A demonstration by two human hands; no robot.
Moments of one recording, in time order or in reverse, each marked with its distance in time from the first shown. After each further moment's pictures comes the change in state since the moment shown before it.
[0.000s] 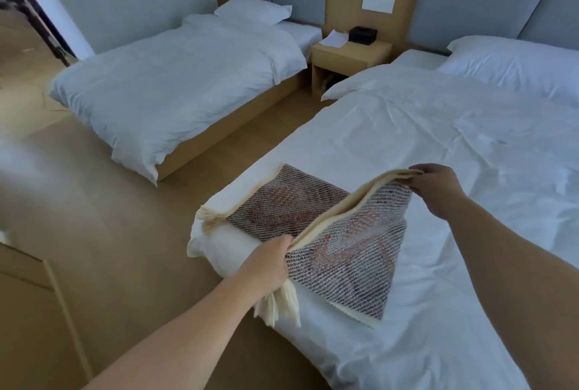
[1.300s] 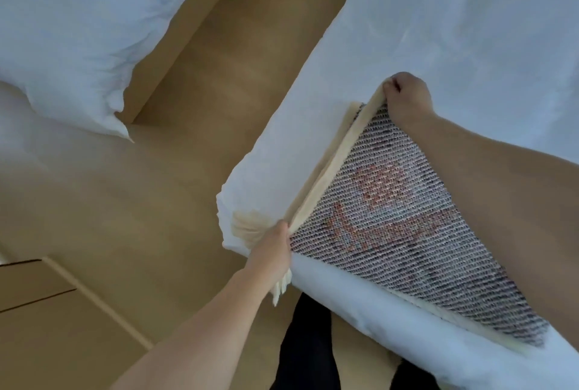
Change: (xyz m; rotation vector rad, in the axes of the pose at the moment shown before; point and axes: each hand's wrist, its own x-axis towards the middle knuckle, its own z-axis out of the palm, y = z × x) left_hand 0.253 -0.352 0.009 -0.038 -0.390 -0.326; right_hand 0.287 0.061 0.429 -0.643 0.025 -0.086
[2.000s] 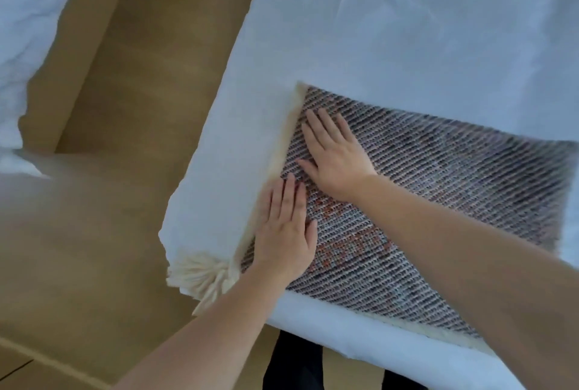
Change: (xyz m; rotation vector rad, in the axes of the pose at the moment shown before) left_hand 0.111 0.065 0.050 0.485 0.184 0.465; right_hand -0.041 0.075 0.088 -0.698 -0.306 -0.452
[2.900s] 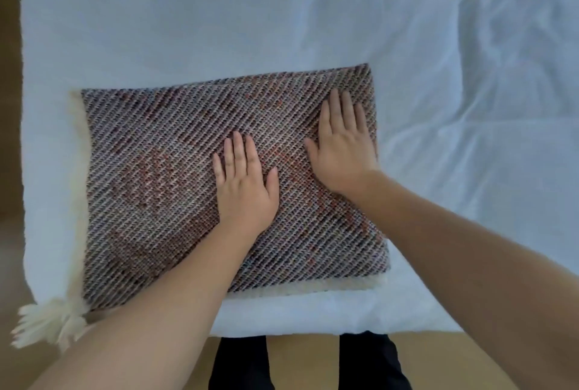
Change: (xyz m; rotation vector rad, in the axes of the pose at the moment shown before) left_hand 0.069 0.219 0.052 0.088 0.006 0.080; right_hand -0.216 0.200 0.063 0.189 0.074 0.639
